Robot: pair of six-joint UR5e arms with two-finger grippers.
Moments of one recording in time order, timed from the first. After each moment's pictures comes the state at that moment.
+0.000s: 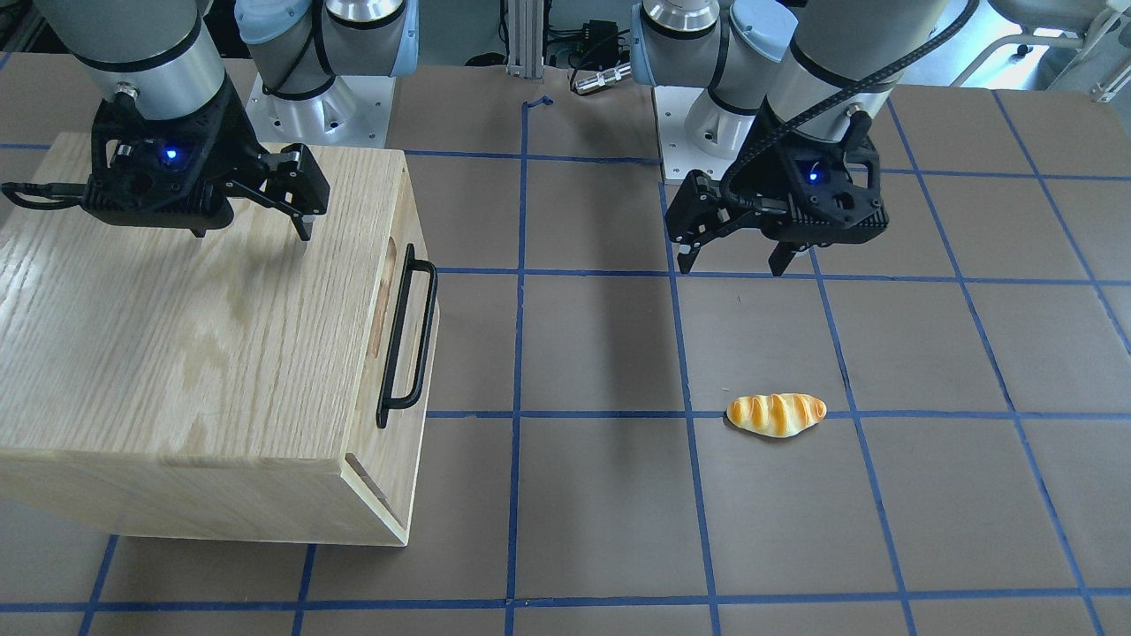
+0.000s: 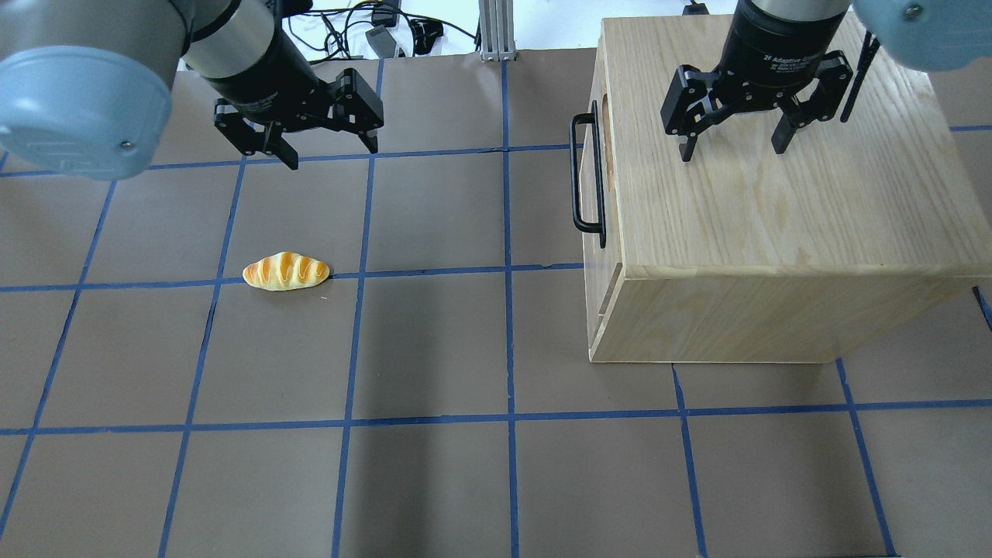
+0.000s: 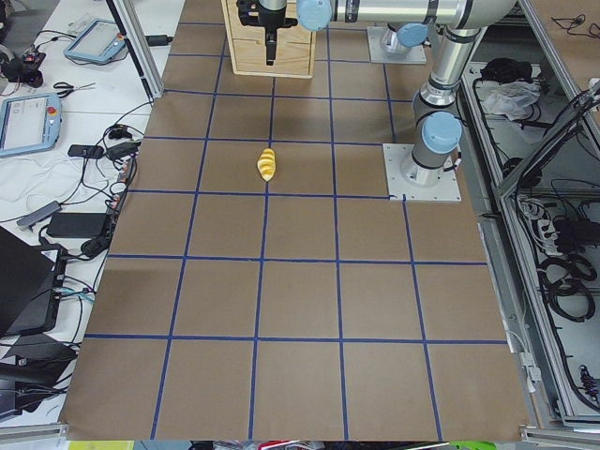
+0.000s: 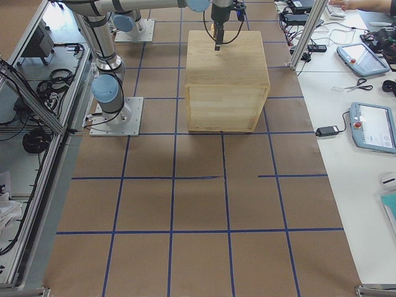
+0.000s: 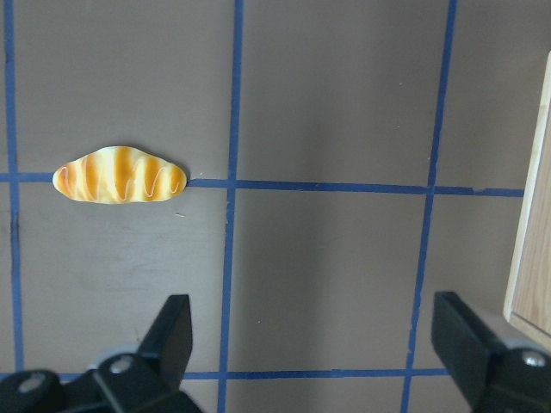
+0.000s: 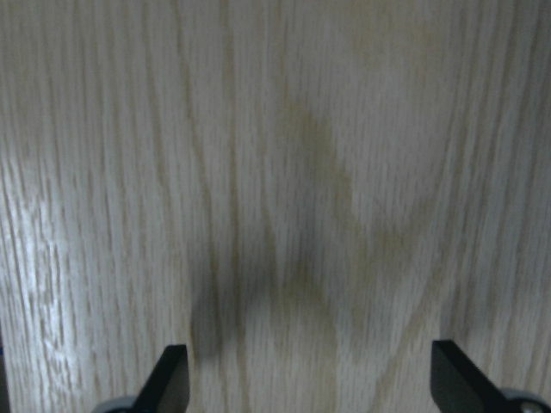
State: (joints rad) left arm -1.65 -1.65 -1.55 -1.37 1.41 -0.18; right arm 1.60 -1.49 1.43 -1.47 -1.61 0.02
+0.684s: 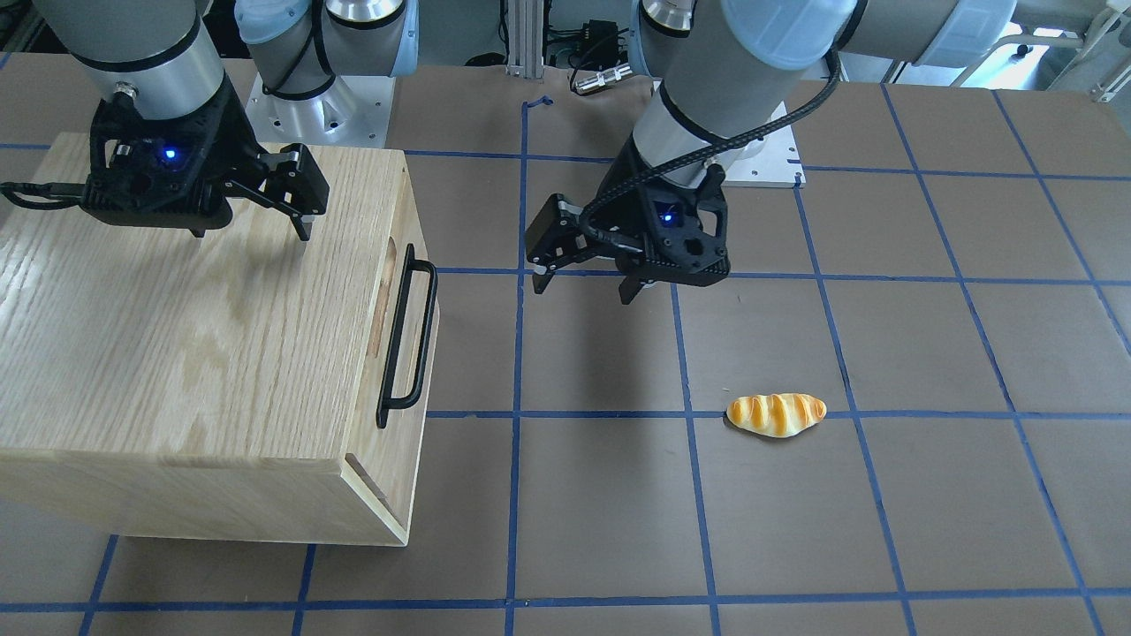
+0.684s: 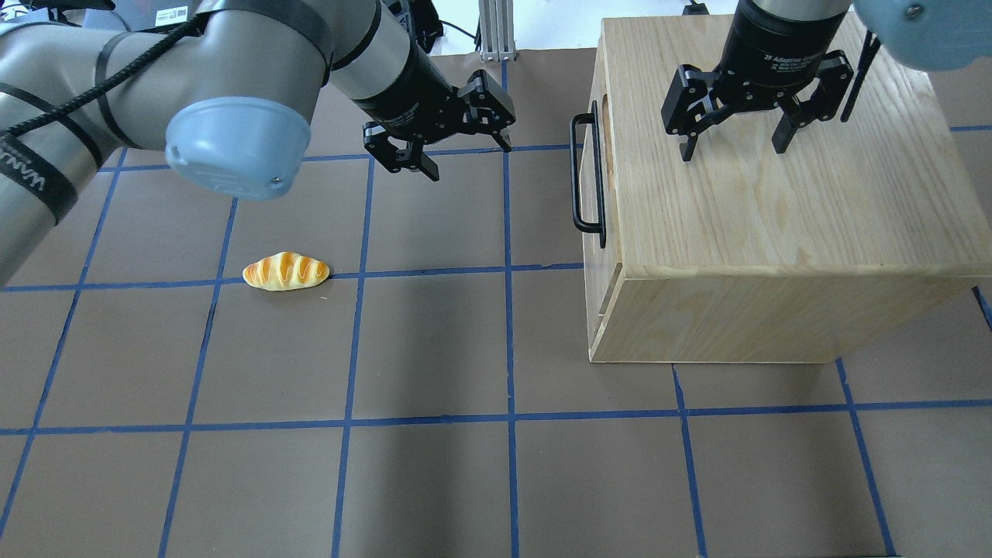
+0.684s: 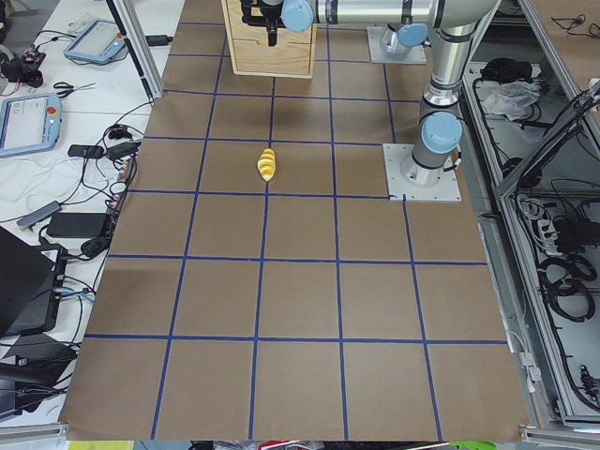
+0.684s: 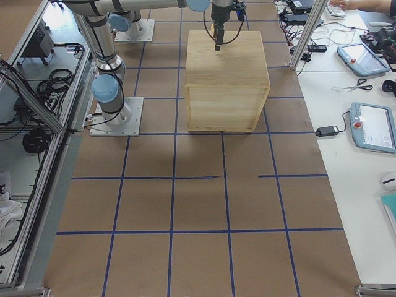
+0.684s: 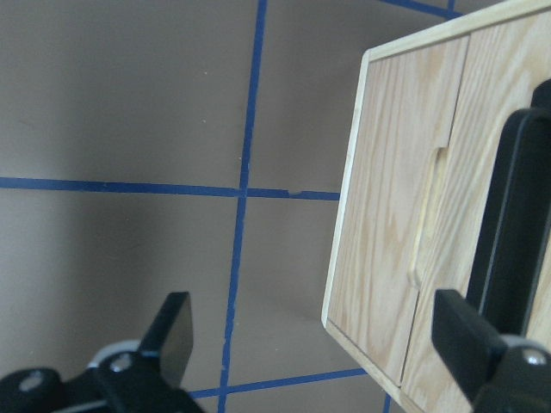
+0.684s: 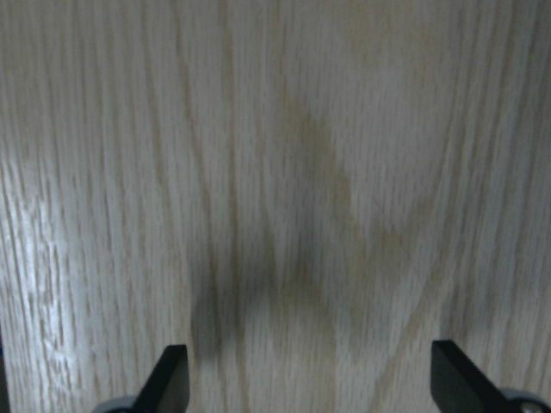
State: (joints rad) left arm -1.79 -1.75 -1.56 -1.22 1.19 -0.35; right arm 1.60 -1.49 1.43 -1.47 -1.61 0.02
